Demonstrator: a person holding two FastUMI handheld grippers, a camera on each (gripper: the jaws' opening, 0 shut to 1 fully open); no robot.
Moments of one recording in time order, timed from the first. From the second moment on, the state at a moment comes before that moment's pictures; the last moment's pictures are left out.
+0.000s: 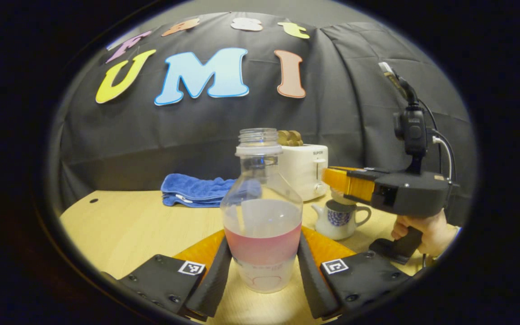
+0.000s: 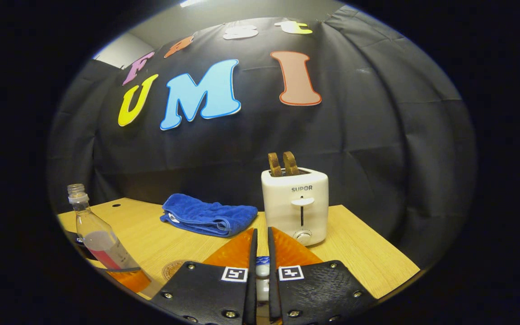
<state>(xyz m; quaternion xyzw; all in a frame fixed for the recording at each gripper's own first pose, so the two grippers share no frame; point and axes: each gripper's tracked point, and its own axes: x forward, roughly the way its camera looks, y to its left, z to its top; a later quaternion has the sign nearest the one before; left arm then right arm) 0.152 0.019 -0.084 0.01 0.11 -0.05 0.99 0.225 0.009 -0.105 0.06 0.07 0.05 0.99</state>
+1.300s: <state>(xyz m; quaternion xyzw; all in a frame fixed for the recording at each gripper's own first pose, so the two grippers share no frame) 0.223 0.006 -0.095 0.55 0.19 -0.19 0.79 0.180 -0.112 -0.130 0.10 0.14 -0.02 0.98</state>
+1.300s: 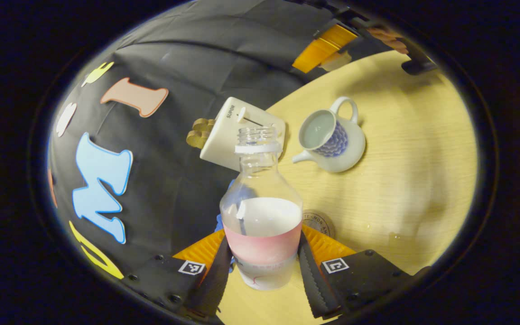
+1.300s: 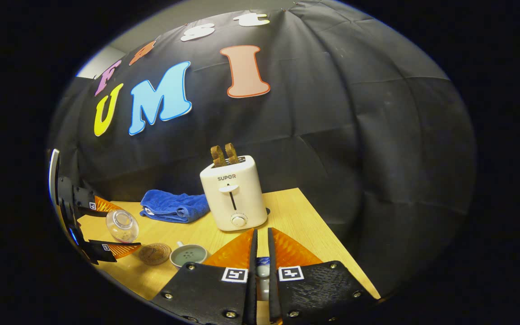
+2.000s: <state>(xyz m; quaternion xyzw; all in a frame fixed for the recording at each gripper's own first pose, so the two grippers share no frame) 0.233 -0.038 -0.100 0.69 0.22 -0.23 0.65 0.178 -0.120 -0.131 0.11 0.15 0.01 0.98</state>
